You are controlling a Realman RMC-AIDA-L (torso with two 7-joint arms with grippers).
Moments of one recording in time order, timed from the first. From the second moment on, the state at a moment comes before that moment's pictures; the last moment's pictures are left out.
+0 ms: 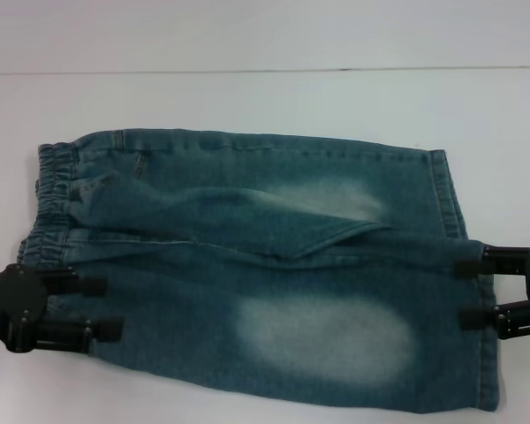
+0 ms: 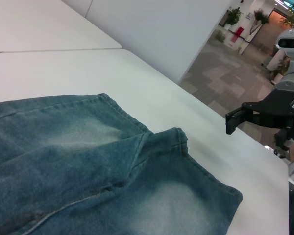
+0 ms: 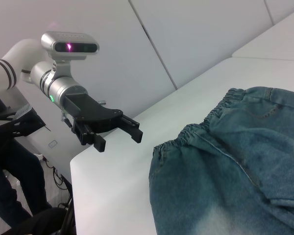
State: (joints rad) left arm -0.42 -2.05 0.50 0.97 2.27 2.00 -1.70; right arm 0.47 1.94 -0.57 -0.65 -2.17 -1.93 1.53
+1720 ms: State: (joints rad) left arm -0.46 -2.04 0.50 1.05 2.71 1.63 -1.88; right arm 0.49 1.95 -0.57 -0.65 -2.17 -1.92 1.53
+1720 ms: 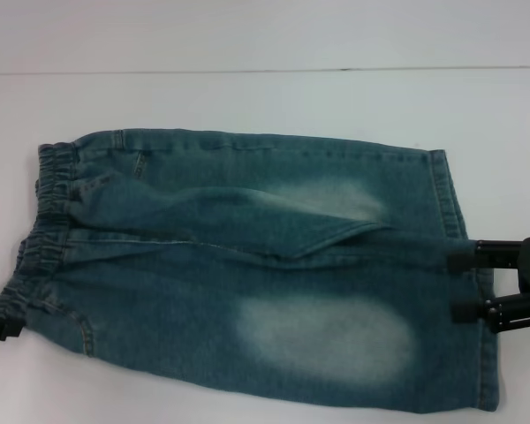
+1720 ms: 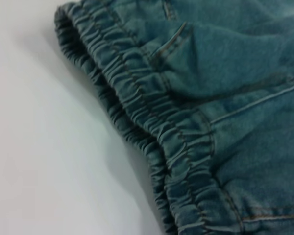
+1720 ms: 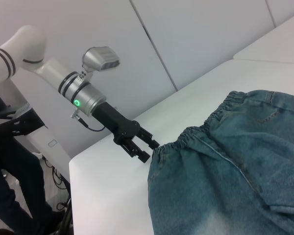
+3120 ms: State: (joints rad) left arm -0.53 -2.04 0.49 0.98 2.71 1.67 -1.91; right arm 0.49 1.95 -0.56 -0.65 -2.17 -1.91 1.55
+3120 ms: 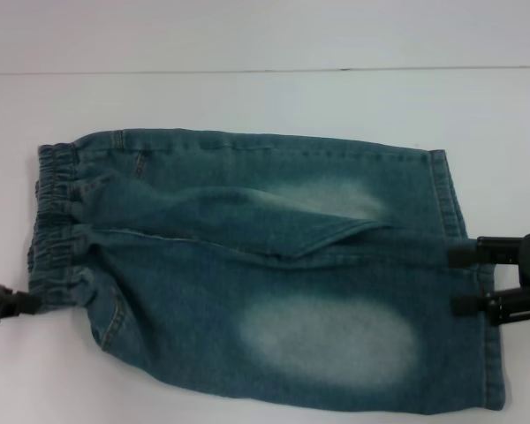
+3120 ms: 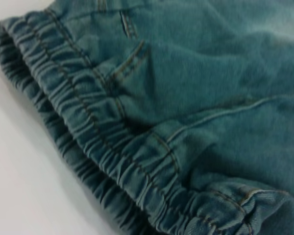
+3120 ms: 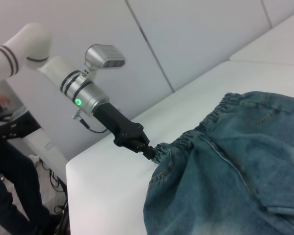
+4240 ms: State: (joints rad) left arm -0.58 -2.01 0.43 0.96 2.64 1.67 -1.99; right arm 0.70 1.91 -0.68 -0.72 -2.76 -1.98 1.85
